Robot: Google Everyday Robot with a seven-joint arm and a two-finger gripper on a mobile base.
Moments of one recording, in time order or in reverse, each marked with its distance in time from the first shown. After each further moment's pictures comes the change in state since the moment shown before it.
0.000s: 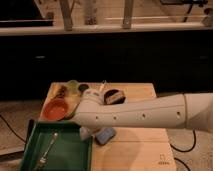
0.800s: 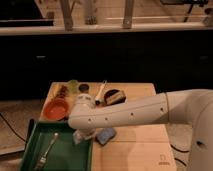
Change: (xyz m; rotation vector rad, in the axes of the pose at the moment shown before) arm -0.028 0.002 0.035 -0.037 -0.037 -0.029
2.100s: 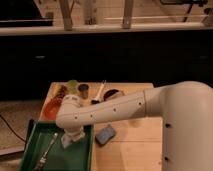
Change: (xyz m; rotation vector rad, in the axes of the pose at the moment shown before) arm -0.059 -0.023 0.026 -0.045 -0.066 -0.115
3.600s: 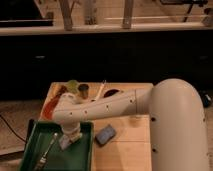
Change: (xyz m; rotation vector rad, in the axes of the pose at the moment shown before) arm -0.010 -0.011 0.020 -0.075 -0.026 -0.095
